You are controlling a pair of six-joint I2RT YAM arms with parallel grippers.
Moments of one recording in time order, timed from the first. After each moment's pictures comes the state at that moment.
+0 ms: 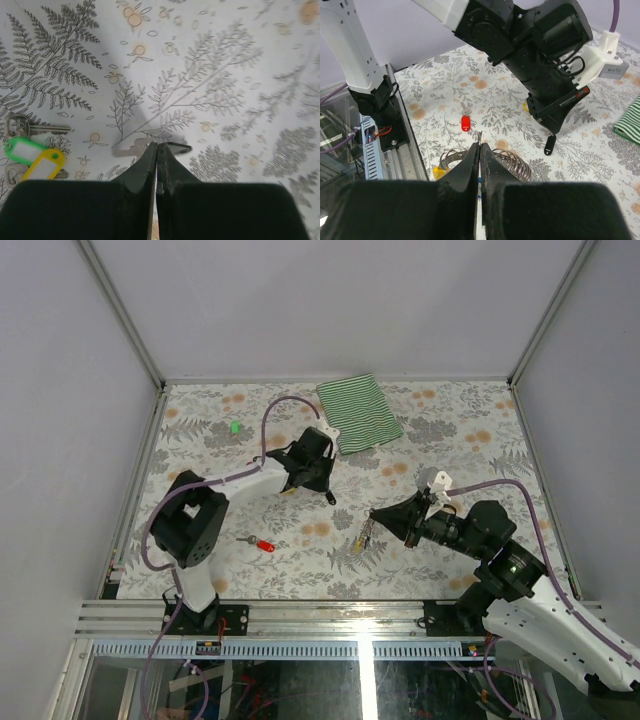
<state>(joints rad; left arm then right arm) -0.64 1.86 1.21 -0.29 0.02 -0.30 0.77 0.53 0.58 -0.09 -0.35 0.14</state>
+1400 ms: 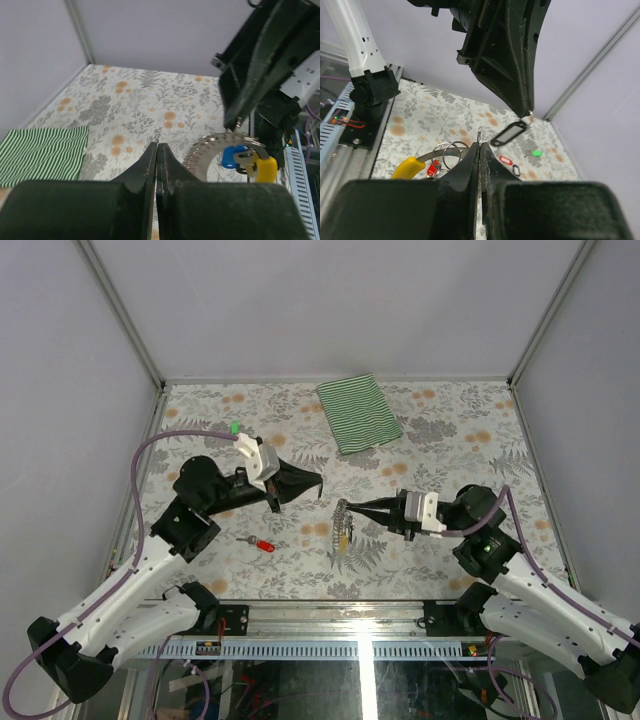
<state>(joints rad) -0.64 0.86 0.82 0.14 0.61 0.00 0.77 0.75 0.61 0.36 -0.71 -0.26</state>
